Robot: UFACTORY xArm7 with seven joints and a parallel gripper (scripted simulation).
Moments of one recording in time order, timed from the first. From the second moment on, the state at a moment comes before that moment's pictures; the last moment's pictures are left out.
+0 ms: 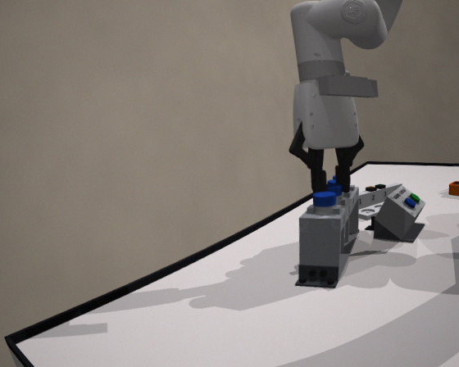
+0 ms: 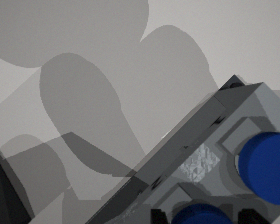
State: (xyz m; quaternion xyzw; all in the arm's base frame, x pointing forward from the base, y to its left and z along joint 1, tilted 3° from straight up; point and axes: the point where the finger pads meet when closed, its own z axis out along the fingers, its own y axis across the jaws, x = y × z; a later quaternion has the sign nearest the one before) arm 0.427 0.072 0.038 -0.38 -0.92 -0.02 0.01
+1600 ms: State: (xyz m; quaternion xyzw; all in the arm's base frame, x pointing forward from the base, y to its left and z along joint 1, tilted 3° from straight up) arm 0.428 0.073 0.039 -0.92 -0.38 -0.01 0.02
